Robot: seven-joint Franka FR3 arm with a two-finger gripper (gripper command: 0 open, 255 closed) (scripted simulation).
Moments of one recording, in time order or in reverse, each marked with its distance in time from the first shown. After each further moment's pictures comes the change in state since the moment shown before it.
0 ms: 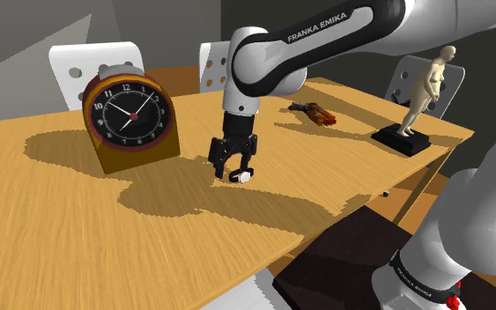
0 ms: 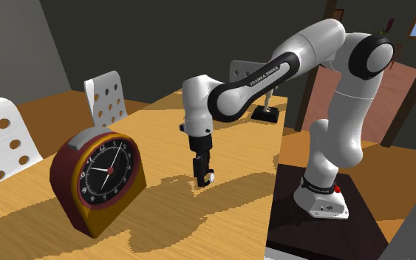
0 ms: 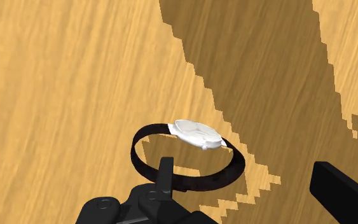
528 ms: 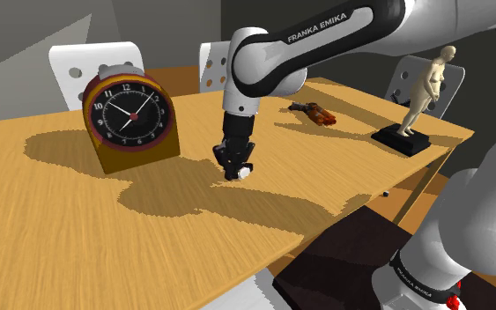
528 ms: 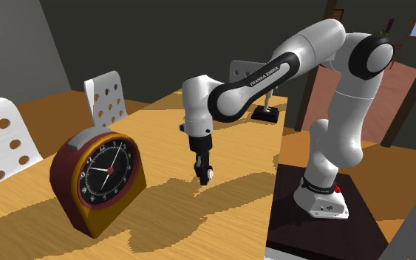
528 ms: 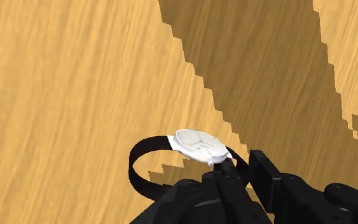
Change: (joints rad) arm 0.000 0.000 0.000 -0.002 0.001 0.003 0.000
